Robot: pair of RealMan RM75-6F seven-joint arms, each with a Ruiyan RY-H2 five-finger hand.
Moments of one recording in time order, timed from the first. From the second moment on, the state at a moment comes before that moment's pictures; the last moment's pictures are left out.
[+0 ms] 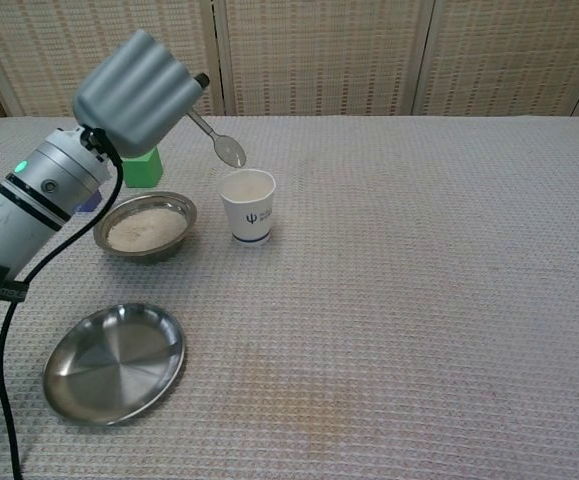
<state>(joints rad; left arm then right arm) -0.91 -2.12 -0.08 -0.21 1.49 1.51 0.64 0.01 -0.95 -0.15 -1.81 -1.78 1.45 0.01</state>
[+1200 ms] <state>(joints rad) -0.52 -1.60 0.11 -1.55 1.32 1.37 0.88 0.00 -0.94 -0.18 -1.82 -1.86 1.48 0.00</state>
